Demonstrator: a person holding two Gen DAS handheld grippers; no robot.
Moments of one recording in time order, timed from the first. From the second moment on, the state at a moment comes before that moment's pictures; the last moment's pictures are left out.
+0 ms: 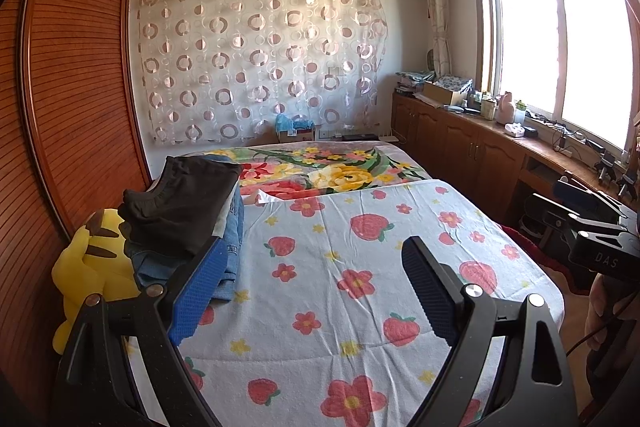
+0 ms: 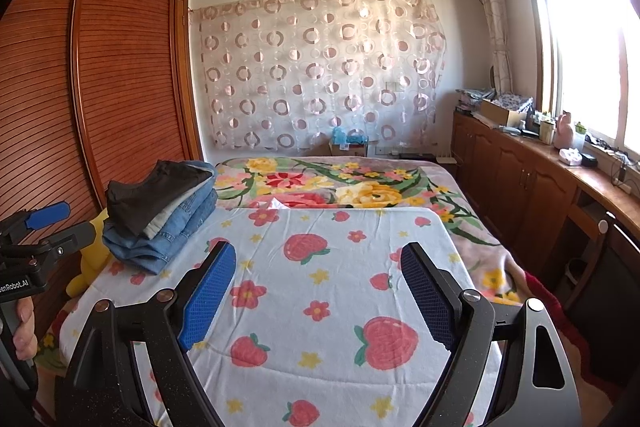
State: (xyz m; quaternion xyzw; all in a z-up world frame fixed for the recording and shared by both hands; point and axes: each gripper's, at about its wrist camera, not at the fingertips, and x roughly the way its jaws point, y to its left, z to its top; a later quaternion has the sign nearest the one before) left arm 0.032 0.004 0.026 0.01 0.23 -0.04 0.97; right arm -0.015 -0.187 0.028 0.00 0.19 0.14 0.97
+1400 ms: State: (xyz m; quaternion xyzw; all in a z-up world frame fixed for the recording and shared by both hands) left arm 0.031 0.005 0.023 0.01 0.23 -0.04 0.97; right arm -0.014 -0.194 0.027 -0.01 0.18 0.15 0.97
